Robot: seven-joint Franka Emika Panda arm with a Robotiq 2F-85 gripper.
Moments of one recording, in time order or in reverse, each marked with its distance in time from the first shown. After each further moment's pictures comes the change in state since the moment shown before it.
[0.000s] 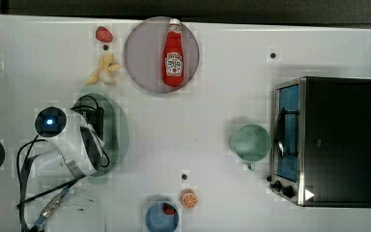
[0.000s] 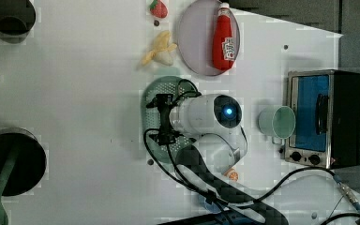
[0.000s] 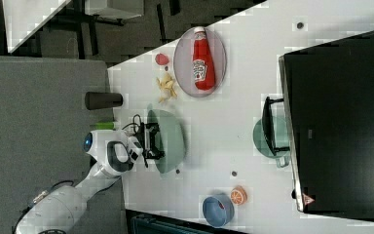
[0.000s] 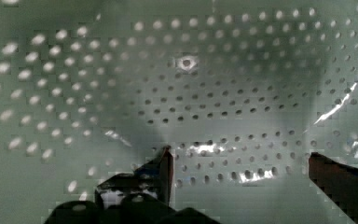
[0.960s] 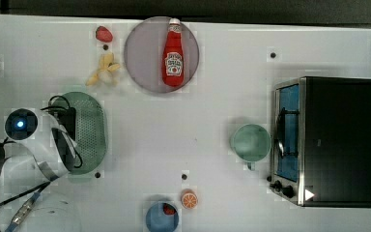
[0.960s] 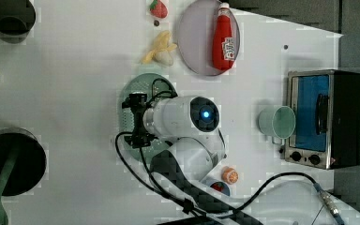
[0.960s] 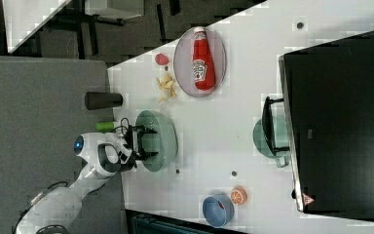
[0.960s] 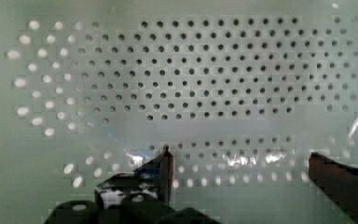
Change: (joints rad) arm 0.094 0.066 0.019 0.134 0.099 -0.003 0.004
